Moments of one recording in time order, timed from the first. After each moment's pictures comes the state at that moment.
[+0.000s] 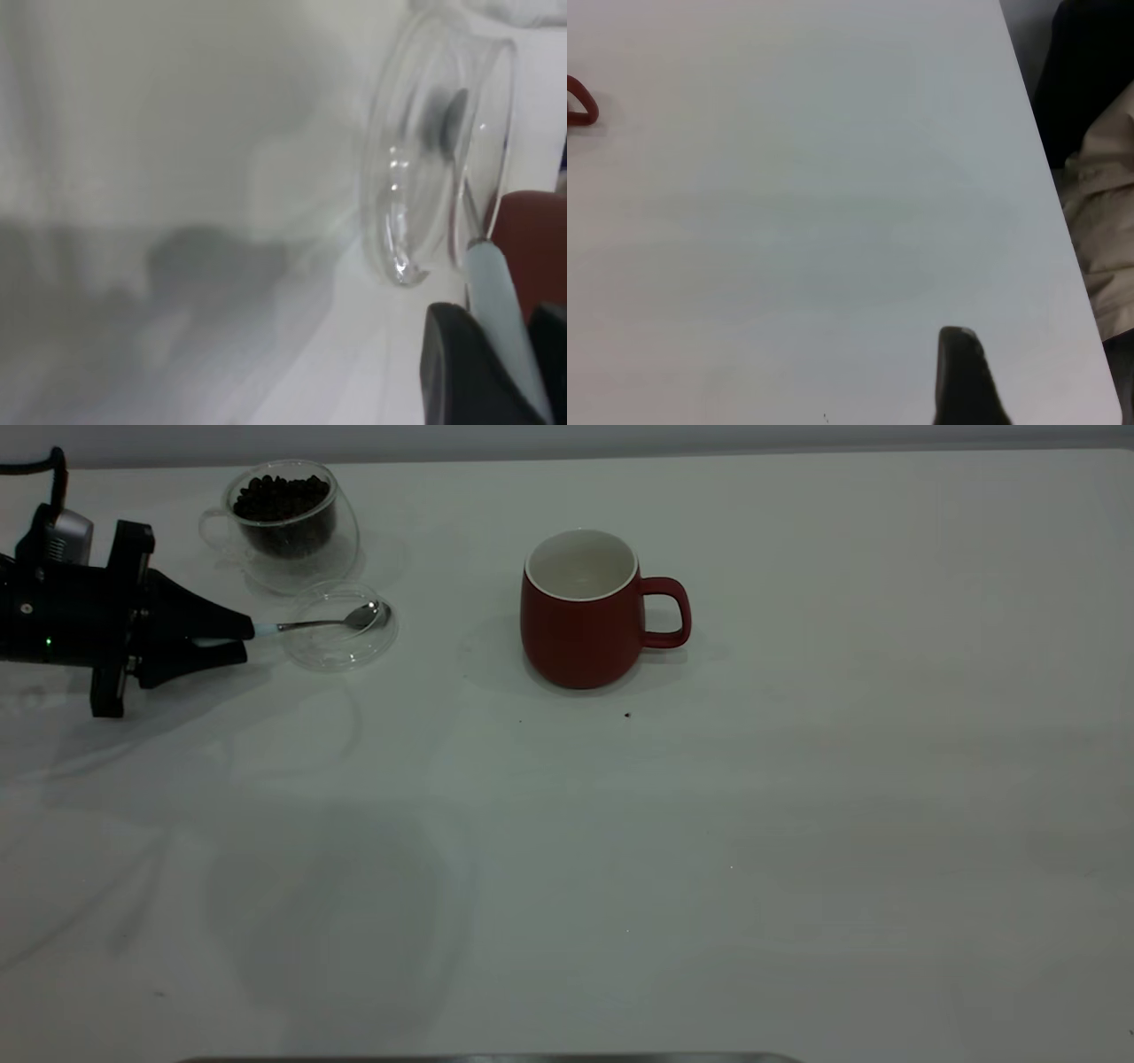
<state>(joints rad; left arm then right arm) 0.31 2.59 -1.31 -1.53 0.88 1.17 -0.02 -0.02 -0.47 -0.06 1.13 0.00</state>
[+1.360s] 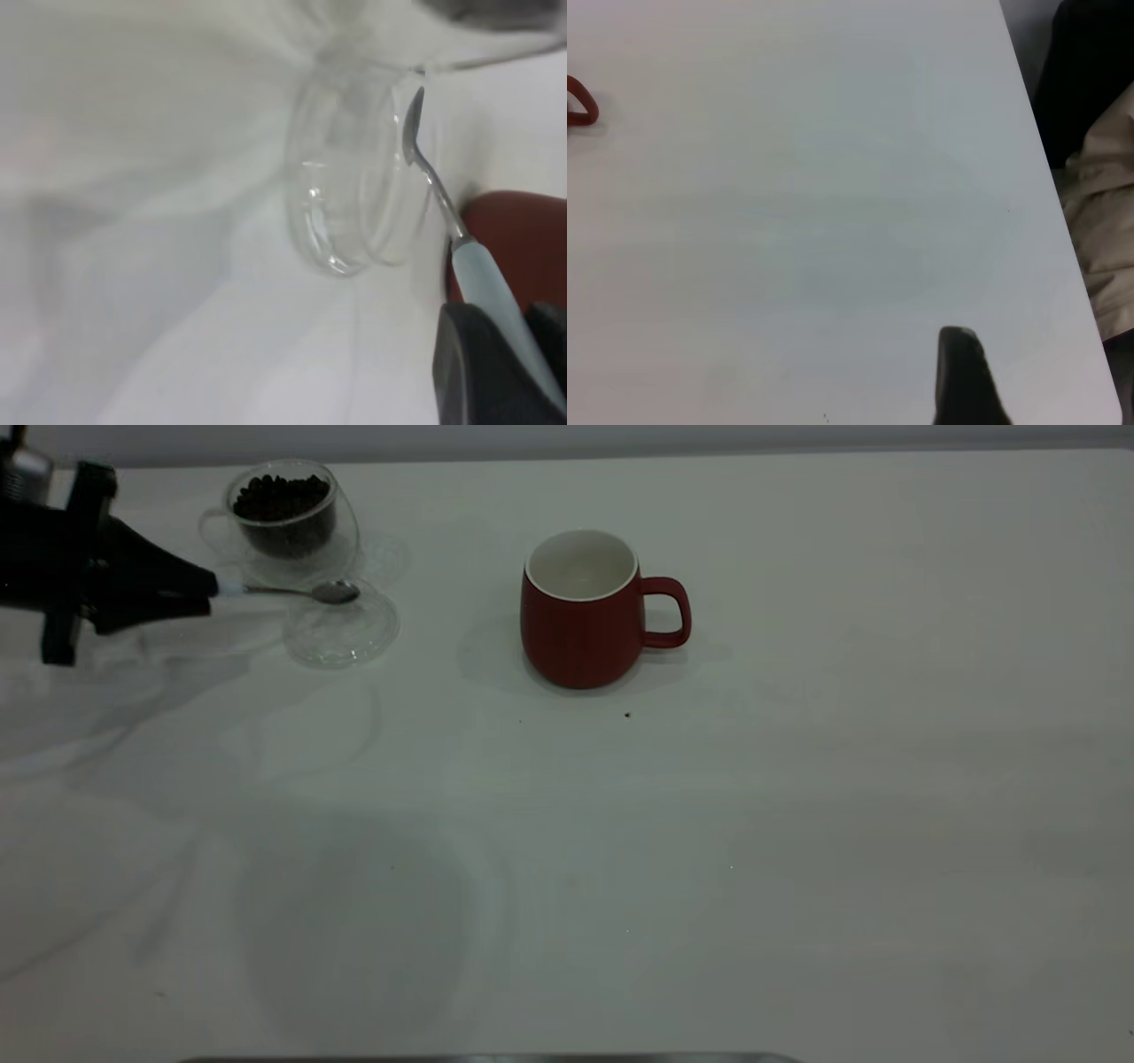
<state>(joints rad) 0.33 2.45 -1.31 -1.38 0.85 1.07 -0.02 -0.02 -0.47 -0.06 1.13 0.00</state>
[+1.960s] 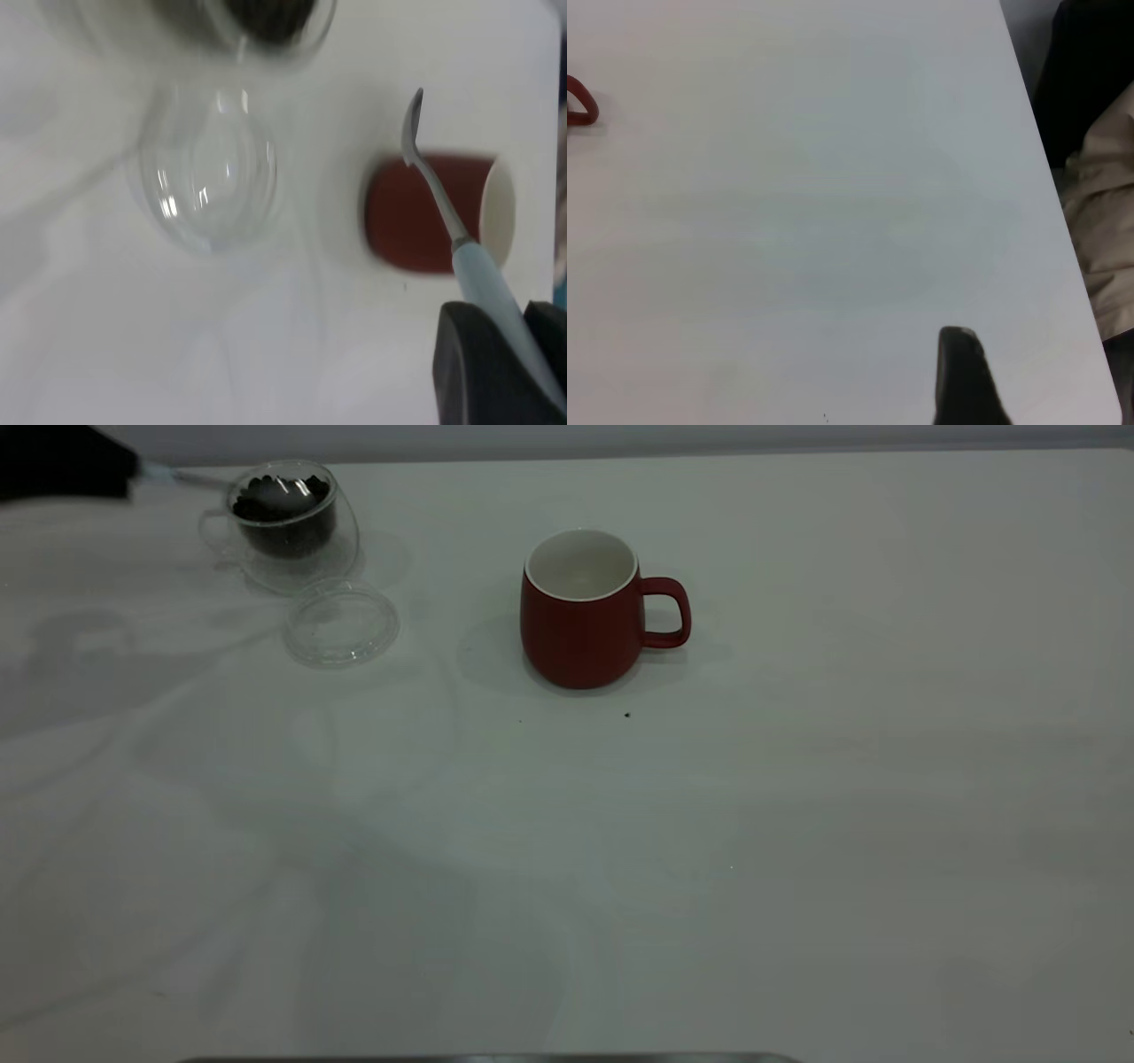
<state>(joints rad) 0.37 2.19 -1.34 -1.17 0.93 0.95 -0.02 -0.02 -0.47 -0.06 1.13 0.00</state>
